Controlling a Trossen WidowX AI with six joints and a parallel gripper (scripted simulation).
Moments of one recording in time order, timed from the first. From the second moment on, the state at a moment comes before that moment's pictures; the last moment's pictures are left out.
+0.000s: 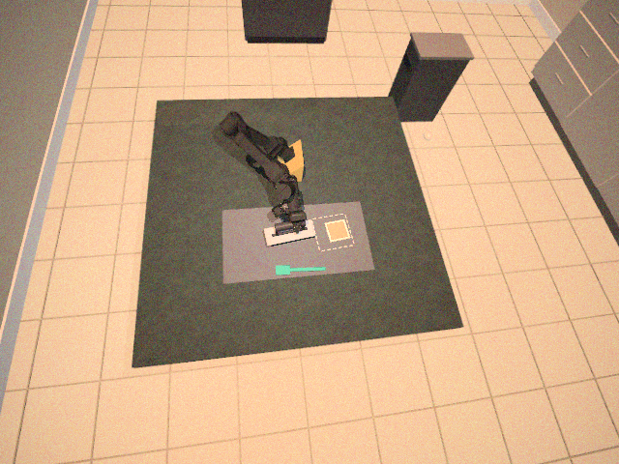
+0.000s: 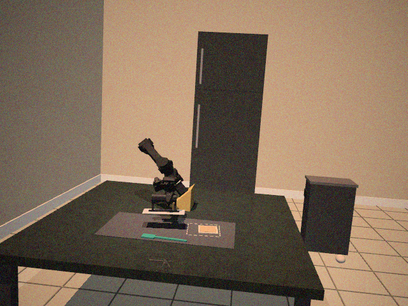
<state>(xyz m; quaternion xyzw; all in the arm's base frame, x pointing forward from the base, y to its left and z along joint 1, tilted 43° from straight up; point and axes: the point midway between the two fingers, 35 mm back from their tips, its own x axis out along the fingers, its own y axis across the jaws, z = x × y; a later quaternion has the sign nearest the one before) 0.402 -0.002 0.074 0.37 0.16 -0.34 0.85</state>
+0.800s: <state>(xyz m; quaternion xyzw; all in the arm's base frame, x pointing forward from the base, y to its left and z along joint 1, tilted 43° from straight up) 0.403 -0.002 0.074 0.37 0.16 -0.34 0.85</state>
